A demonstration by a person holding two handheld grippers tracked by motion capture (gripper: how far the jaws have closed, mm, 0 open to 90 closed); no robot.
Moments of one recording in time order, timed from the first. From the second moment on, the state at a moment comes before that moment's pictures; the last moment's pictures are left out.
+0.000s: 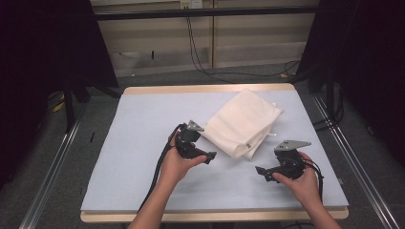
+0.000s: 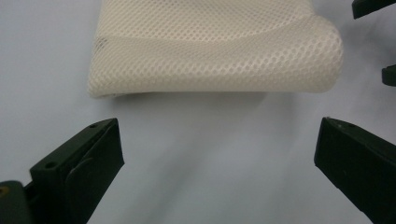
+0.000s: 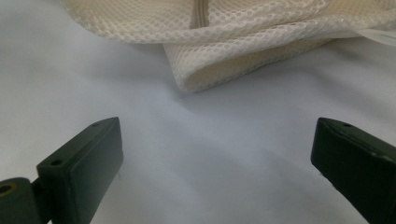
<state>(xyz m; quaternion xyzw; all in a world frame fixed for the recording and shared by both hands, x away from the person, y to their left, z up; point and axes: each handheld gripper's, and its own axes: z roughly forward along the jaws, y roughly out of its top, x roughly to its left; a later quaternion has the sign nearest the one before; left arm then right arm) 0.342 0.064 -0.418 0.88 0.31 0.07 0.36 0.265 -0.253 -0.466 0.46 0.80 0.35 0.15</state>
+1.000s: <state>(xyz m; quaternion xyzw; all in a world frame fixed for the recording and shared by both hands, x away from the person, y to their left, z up) 0.341 0.019 -0.416 0.89 0.27 0.04 0.38 0.268 -0.244 -0.468 0.45 0.80 0.37 0.15</state>
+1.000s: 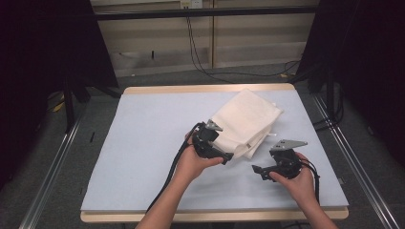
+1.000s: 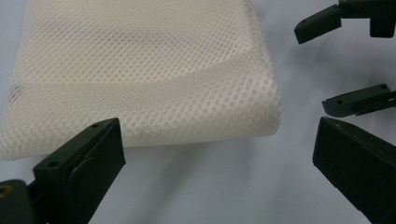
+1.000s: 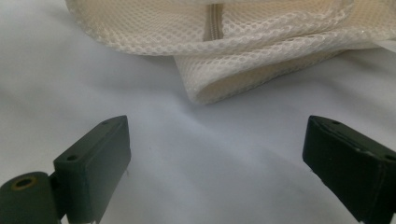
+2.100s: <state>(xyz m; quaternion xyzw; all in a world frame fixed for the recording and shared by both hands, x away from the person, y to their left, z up) 0.347 0.003 -0.419 0.91 0.24 0.03 0.34 0.272 -0.232 -0.471 0.44 0.80 0.38 0.15</state>
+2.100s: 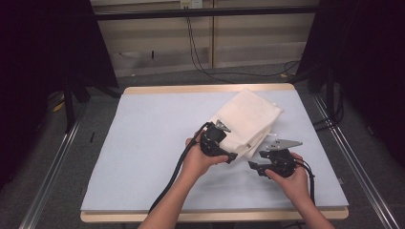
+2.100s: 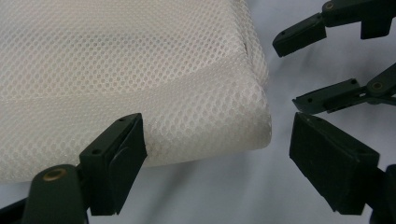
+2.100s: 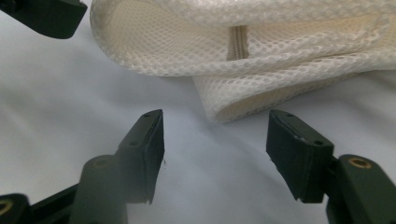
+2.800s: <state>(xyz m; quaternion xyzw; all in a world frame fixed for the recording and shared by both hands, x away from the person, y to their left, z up) 0.346 -0.006 -0.414 0.90 0.25 0.02 0.36 0.282 -0.229 -0.477 0.44 0.80 0.39 0.15</state>
